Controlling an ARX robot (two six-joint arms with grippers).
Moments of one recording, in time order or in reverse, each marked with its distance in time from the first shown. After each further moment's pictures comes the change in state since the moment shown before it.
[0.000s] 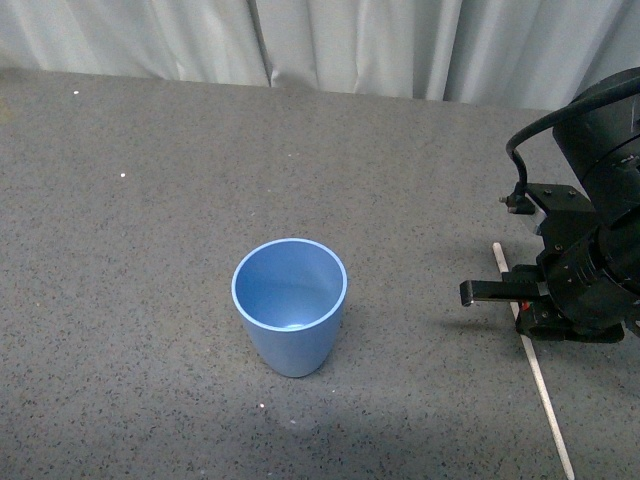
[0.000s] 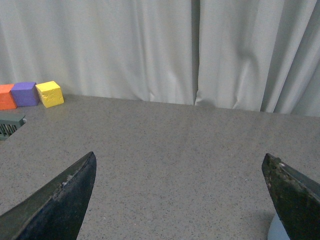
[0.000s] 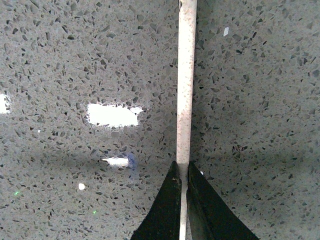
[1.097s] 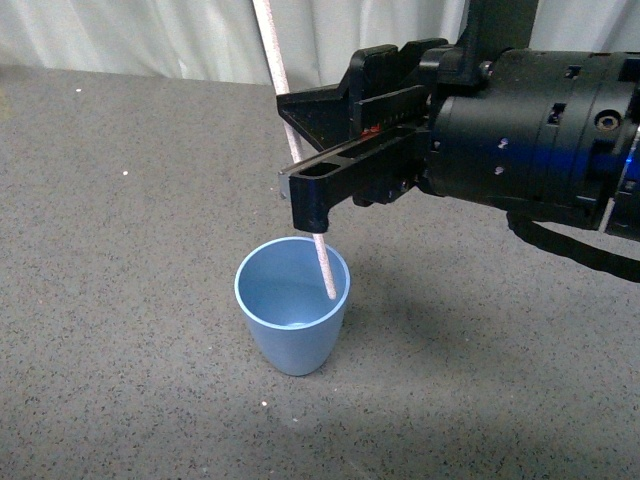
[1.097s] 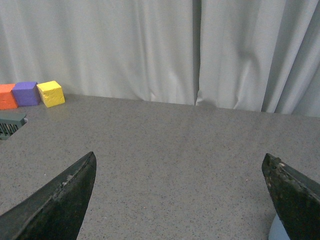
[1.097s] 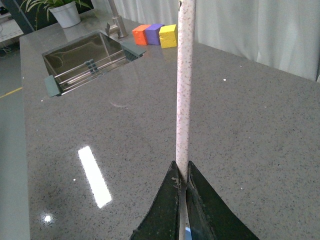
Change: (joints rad) left arm 0.000 0.000 0.000 0.000 0.000 0.000; right arm 0.271 -0.270 -0.307 1.122 -0.503 -0.130
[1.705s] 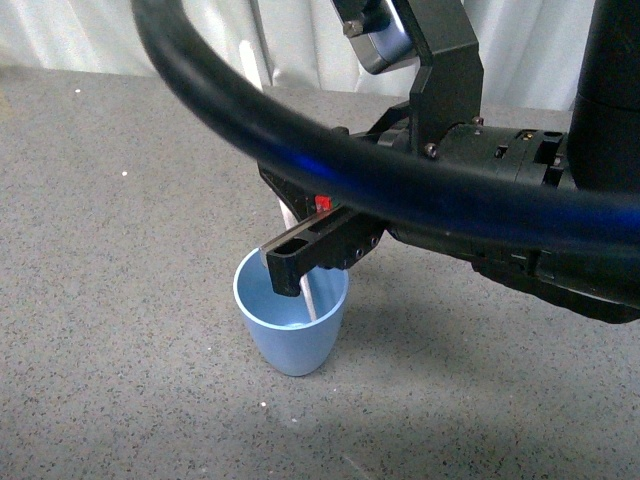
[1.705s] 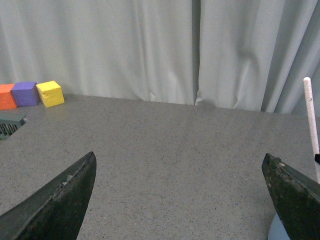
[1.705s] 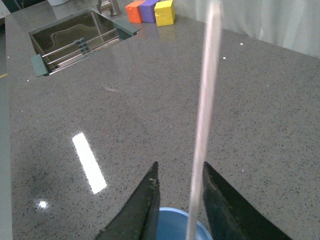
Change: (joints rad) left arm 0.000 0.000 0.000 0.000 0.000 0.000; right arm 0.020 0.101 0.002 0.028 0.040 -0.039
